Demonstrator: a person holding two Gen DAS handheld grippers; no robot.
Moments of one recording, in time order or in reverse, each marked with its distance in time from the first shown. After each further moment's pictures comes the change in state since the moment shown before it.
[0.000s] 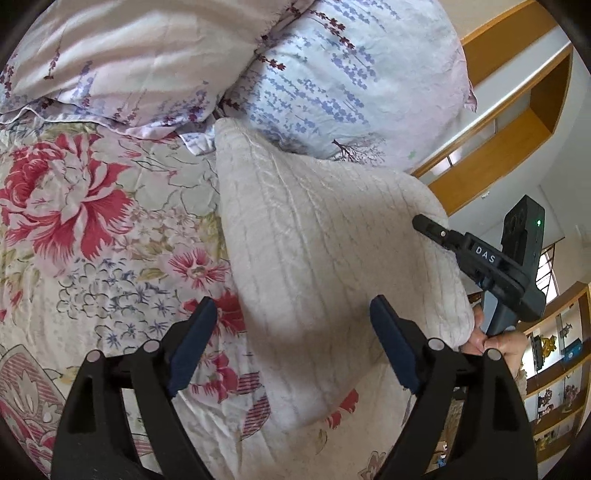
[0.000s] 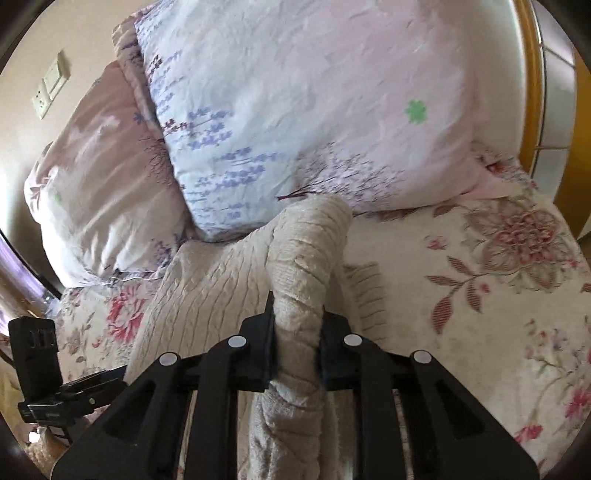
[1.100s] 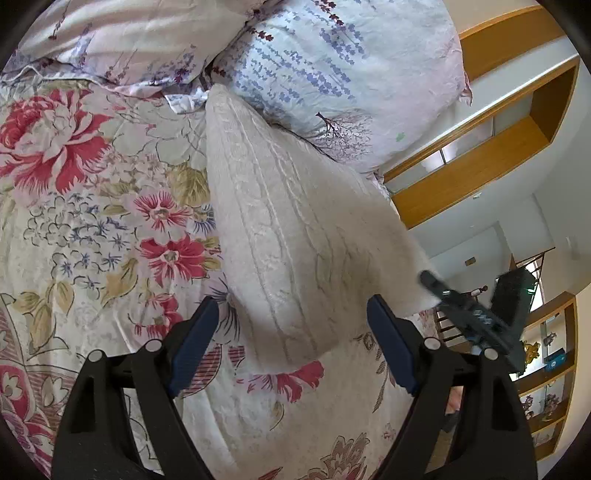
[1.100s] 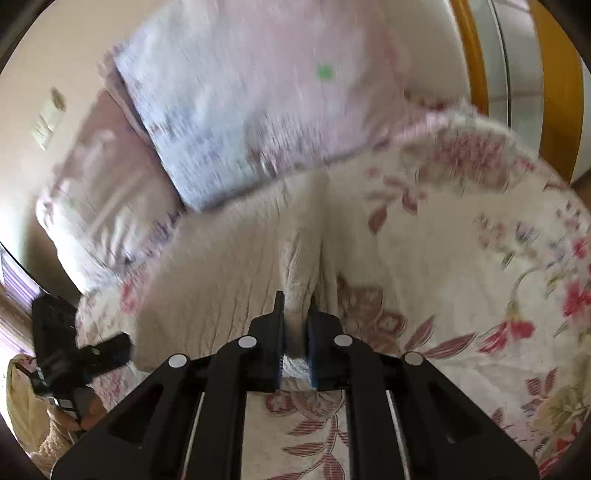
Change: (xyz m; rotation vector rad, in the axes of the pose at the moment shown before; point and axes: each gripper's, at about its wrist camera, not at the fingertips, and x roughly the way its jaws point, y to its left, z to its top) left arm -0.001 -0.019 -0.017 -0.061 0.049 -0.045; right arm -0.064 -0.059 -0.078 0.166 -0.033 0.074
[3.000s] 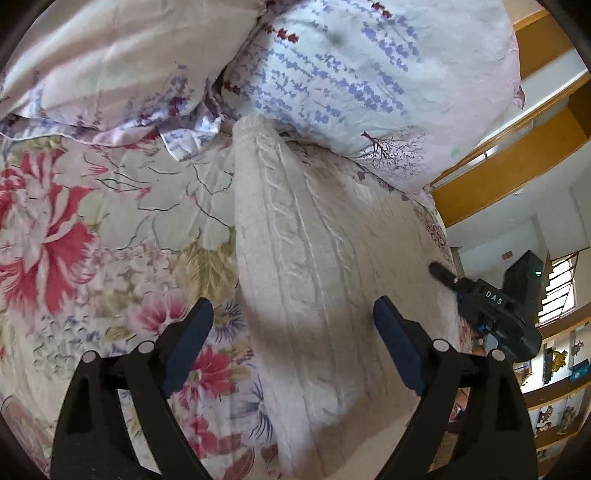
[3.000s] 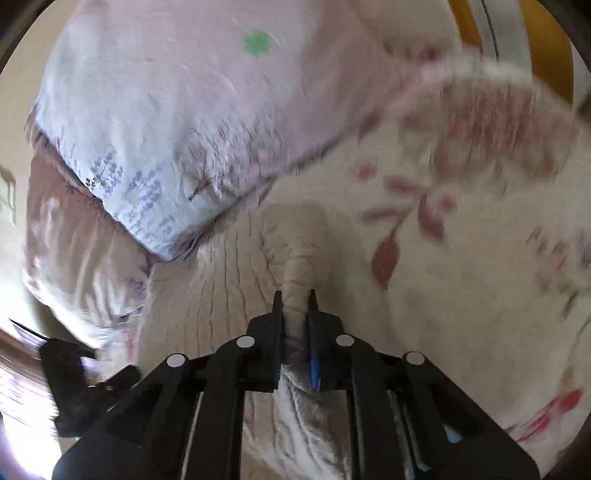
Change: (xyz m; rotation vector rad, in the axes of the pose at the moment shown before) left arm 0.055 0.009 0.078 -0.013 0.069 0.164; right arm 0.094 -0.035 0.059 0.183 0.081 -0.032
